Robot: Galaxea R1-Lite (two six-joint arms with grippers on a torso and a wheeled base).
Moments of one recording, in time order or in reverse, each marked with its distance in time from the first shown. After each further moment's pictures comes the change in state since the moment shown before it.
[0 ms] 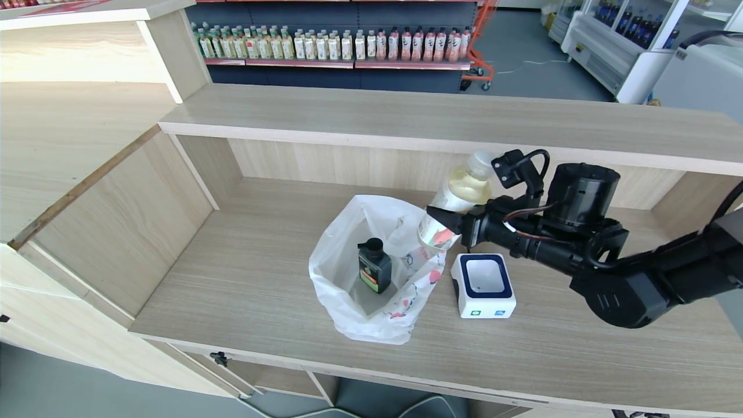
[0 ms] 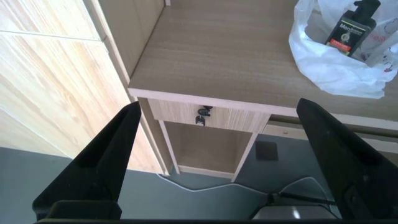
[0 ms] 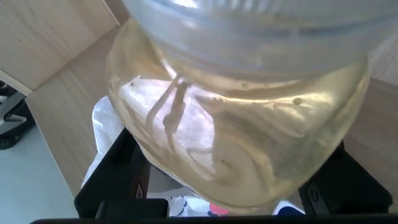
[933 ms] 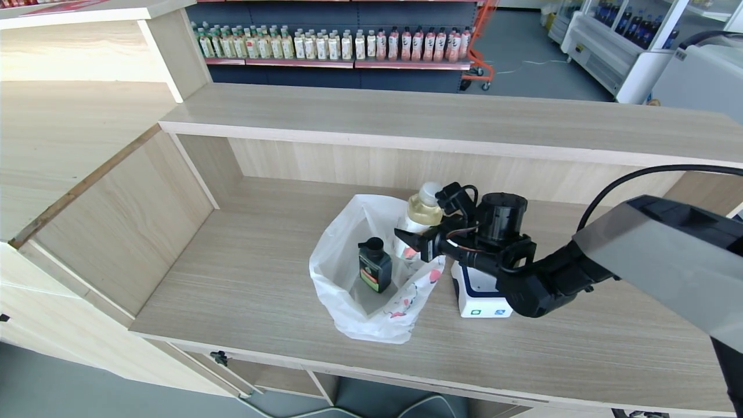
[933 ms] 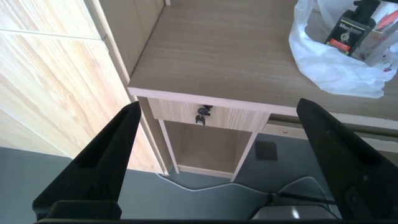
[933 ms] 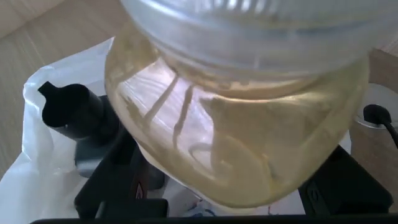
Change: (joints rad) left arm 0.000 0.000 0.000 0.000 0.000 0.000; right arm 0.025 0.341 -0.271 -0.012 0.005 -0.104
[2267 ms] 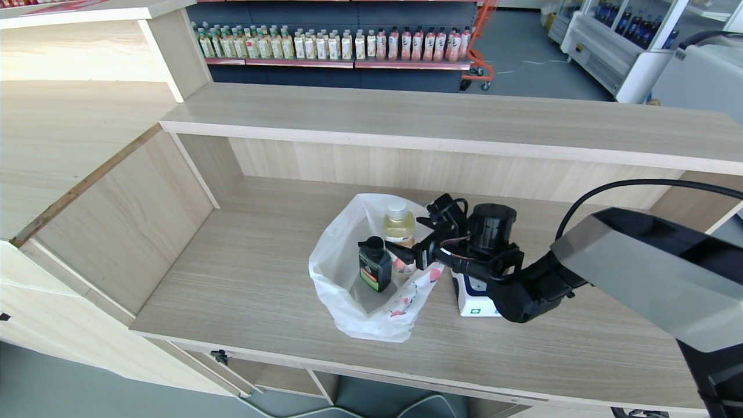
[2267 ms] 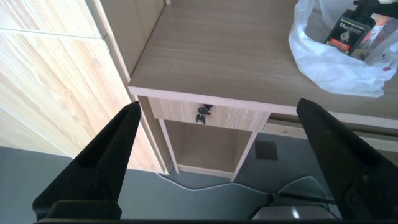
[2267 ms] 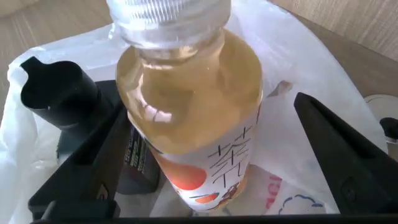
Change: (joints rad) left arm 0.000 0.000 0.000 0.000 0.000 0.000; right arm -0.001 0.084 -0.043 -0.054 0.039 -0.065
